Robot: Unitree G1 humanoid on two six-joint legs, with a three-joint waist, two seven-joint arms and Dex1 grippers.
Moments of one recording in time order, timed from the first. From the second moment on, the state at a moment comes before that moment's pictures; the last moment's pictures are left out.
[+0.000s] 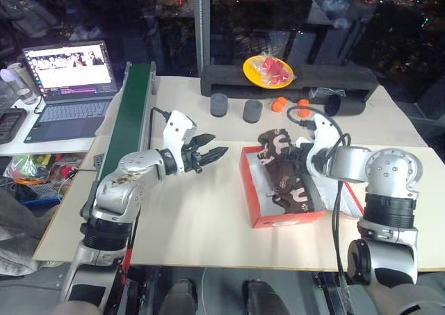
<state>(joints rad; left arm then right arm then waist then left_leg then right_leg) -0.59 0.44 -0.06 -0.14 -0.44 0.65 -0.66 -0.75 -0.40 -0.27 0.00 0.92 1.48 -0.28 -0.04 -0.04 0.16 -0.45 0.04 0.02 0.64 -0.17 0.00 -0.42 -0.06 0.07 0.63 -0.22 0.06</state>
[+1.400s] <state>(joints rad) -0.62 0.41 -0.08 -0.14 -0.43 0.65 -0.67 -0.70 -0.19 -0.23 -0.09 0.47 1.51 -0.05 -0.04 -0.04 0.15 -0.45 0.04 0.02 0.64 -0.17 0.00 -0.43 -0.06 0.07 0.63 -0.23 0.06</state>
